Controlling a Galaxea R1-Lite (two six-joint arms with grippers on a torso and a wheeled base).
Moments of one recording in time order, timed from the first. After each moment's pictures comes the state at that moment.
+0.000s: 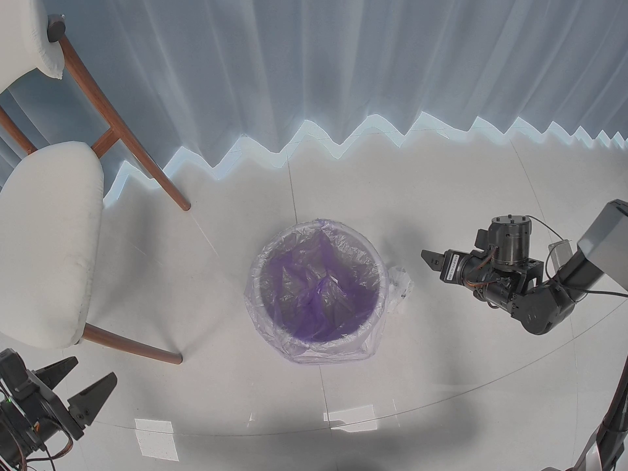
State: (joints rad) left arm -0.05 0.71 -0.12 -0.32 -0.25 -0.22; right arm 0.16 2.07 -0.85 -0.82 -0.10 0.33
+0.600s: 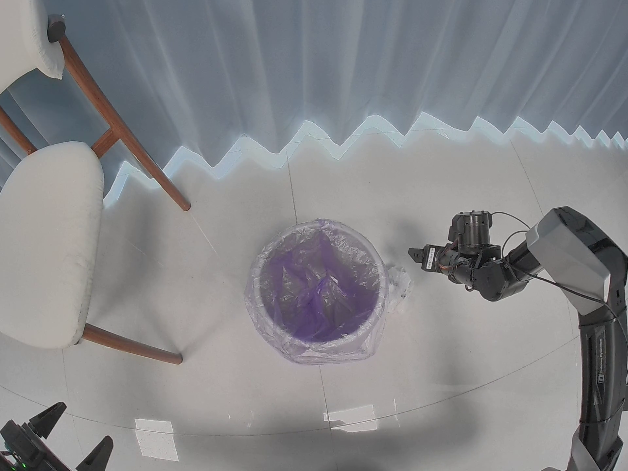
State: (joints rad) left arm -0.09 0.19 -0.03 0.03 -0.18 -0.07; right arm 0.08 2.44 -1.40 -0.56 -0.07 0.25
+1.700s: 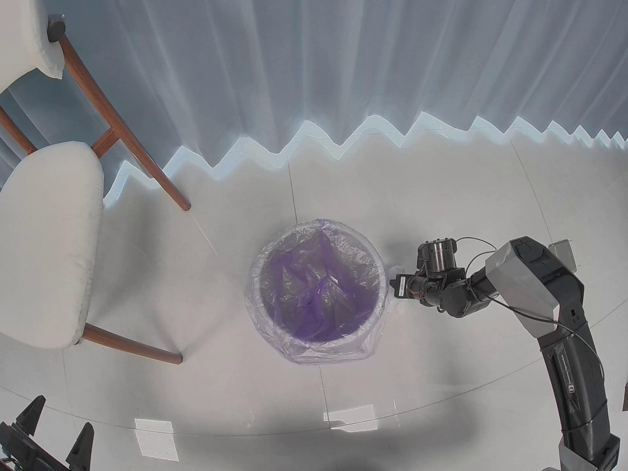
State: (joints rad) left arm -0.09 0.09 -0.02 0.04 0.01 -0.02; right arm 0.13 2.71 -1.67 -0.42 -0.02 0.24
